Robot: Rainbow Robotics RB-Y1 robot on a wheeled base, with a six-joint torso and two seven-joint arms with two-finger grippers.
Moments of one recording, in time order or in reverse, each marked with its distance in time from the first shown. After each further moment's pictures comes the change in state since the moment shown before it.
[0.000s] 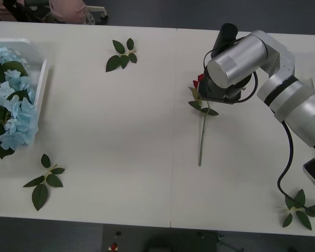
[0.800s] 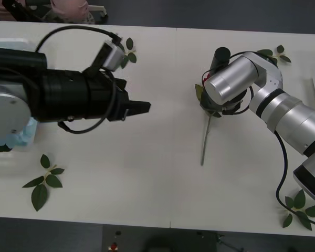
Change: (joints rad) right arm 0.000 0.044 0.079 0.194 0.052 -0.164 0.000; left arm -0.283 -0.476 -0.030 -0.748 0.322 0.254 0.267
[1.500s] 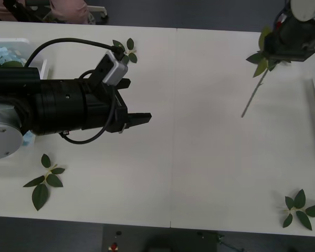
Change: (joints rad) right arm -0.234 -0.395 -0.023 0.000 -0.385 0.186 0.322; left arm -0.121 0.291 -0.299 -0.086 -0.004 -0.395 -0.045
